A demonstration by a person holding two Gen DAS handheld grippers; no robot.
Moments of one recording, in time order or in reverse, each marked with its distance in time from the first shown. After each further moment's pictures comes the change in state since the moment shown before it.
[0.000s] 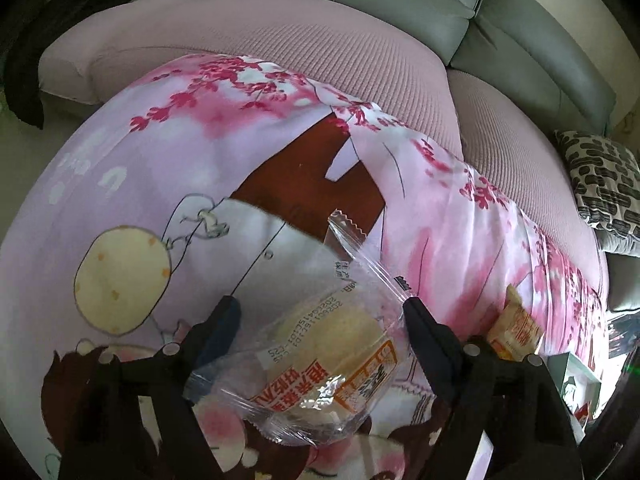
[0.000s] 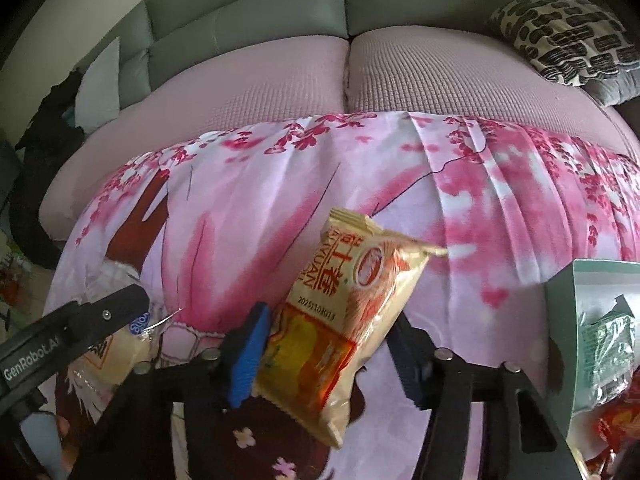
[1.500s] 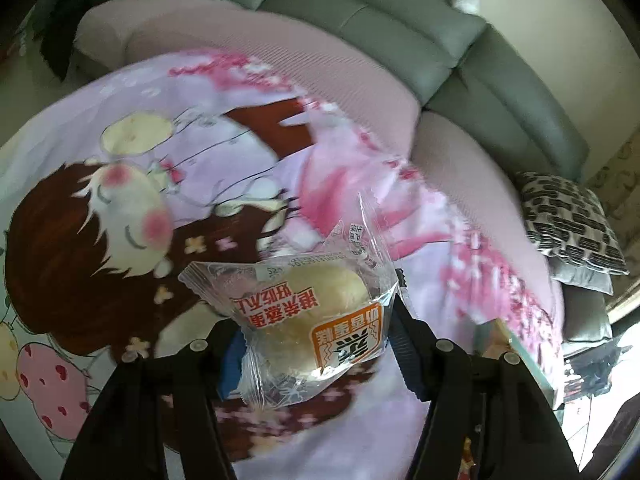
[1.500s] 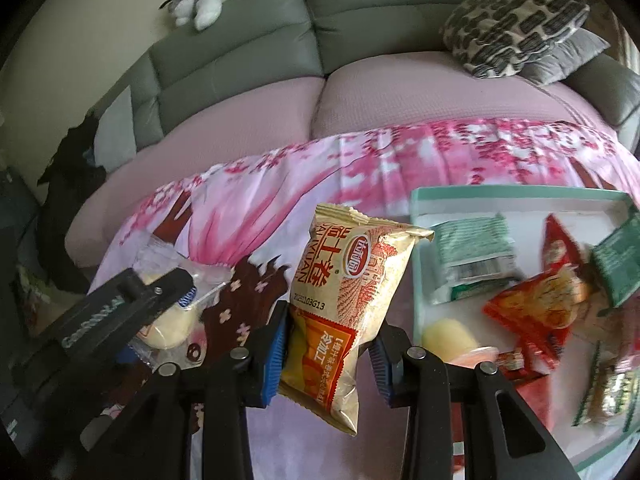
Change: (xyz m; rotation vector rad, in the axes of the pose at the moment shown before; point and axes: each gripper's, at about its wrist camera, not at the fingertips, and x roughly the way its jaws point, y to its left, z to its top) left arm -0.056 -0.040 -0.106 -0.159 -0.181 -0.135; right arm -0.115 -0.069 -0.069 0.104 -0.140 0.057
